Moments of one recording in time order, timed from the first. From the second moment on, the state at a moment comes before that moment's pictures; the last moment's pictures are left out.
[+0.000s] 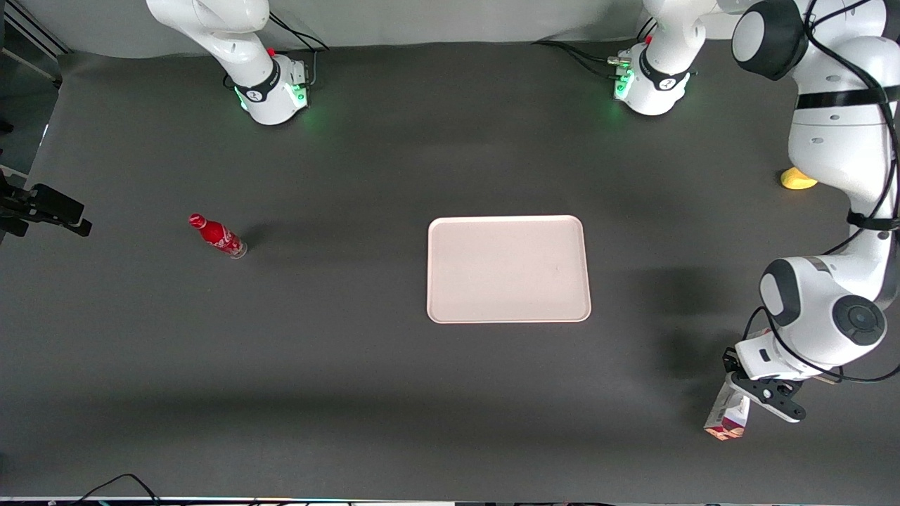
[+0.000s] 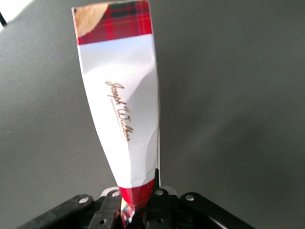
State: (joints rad) arm 0.13 0.81 -0.07 -1.43 0.08 2.42 0.67
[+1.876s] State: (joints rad) arm 0.03 0.27 -0.46 -1.55 0.06 1.66 -0.43
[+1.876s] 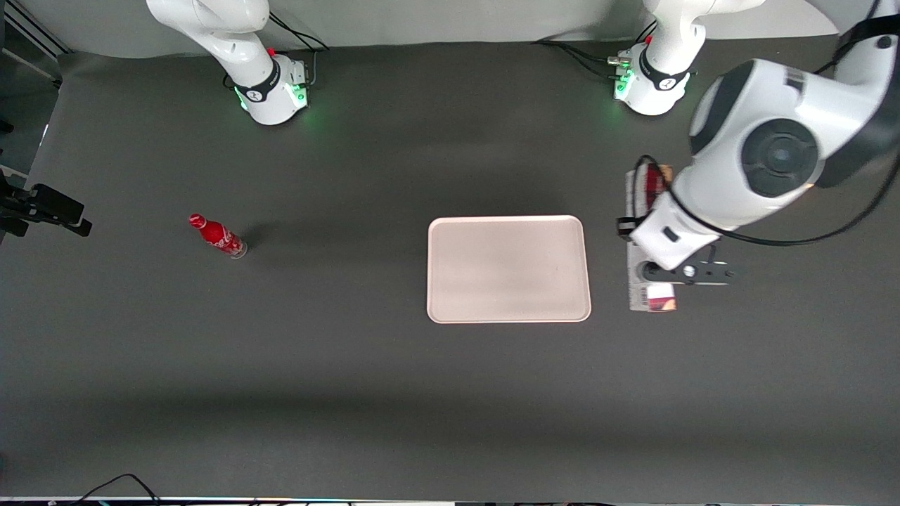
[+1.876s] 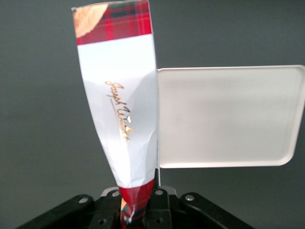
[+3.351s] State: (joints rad) arm 0.00 0.36 -0.55 -2.15 0.25 2.47 -0.71
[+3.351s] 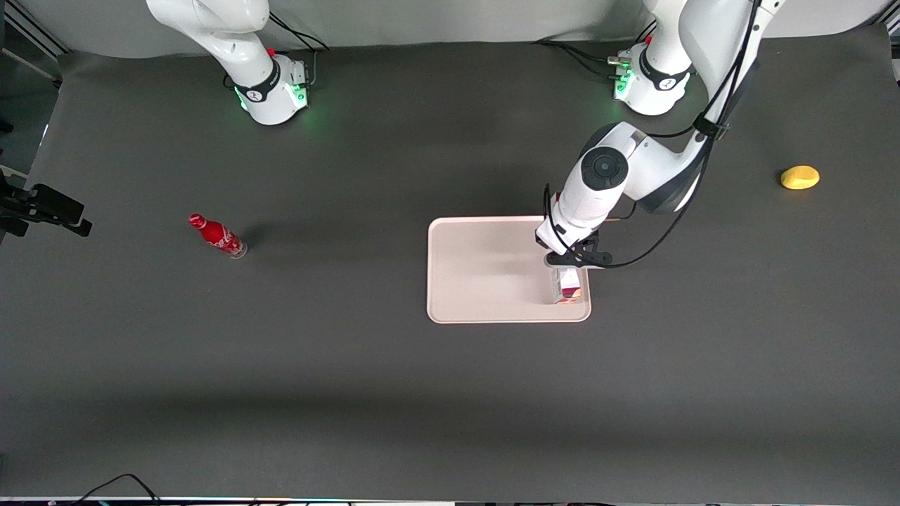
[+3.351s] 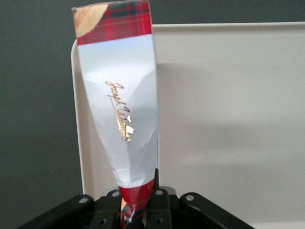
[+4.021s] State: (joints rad) arm 0.00 0.46 -0.52 -2.15 0.46 2.56 -0.85
